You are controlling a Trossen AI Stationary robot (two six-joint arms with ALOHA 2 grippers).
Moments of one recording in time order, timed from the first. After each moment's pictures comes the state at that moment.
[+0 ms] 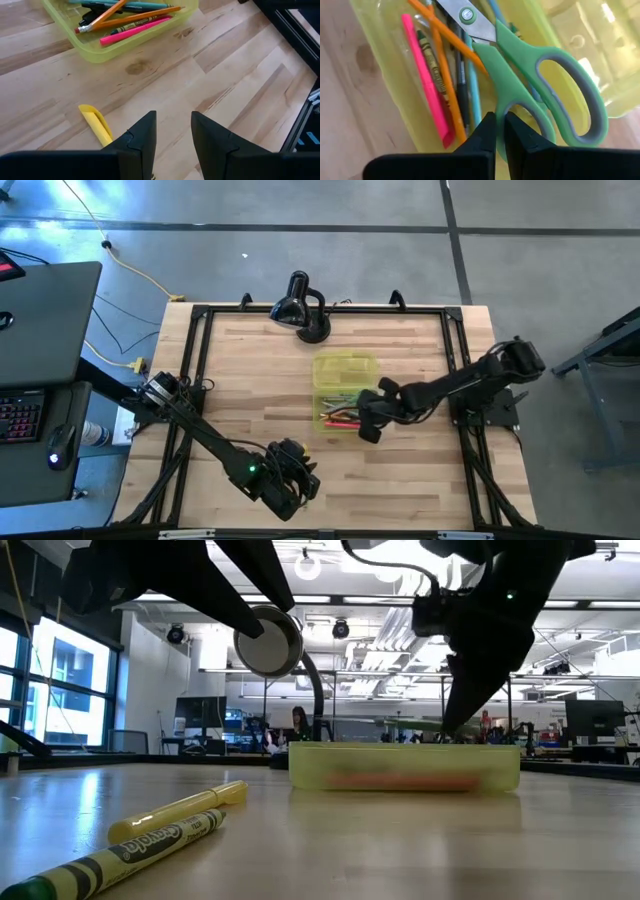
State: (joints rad) left arm -0.67 1.91 1.44 -0.62 -0.74 -1.52; right arm 0.25 1.57 0.93 -0.56 0.34 0.63
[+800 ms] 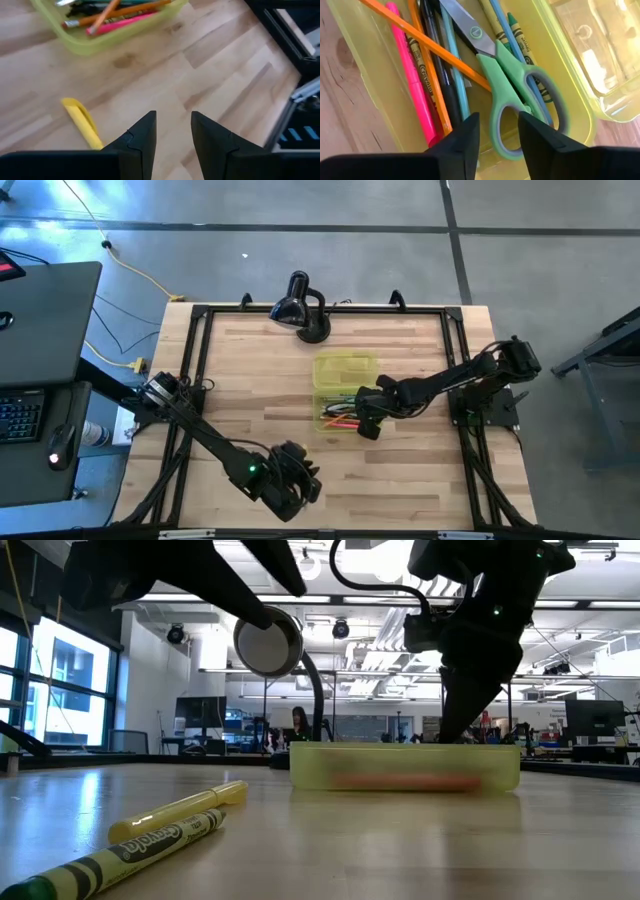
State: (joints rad) left arm -0.67 1.91 1.44 -0.56 -0.71 -1.52; right arm 0.19 1.60 0.93 -0.55 0.27 0.57
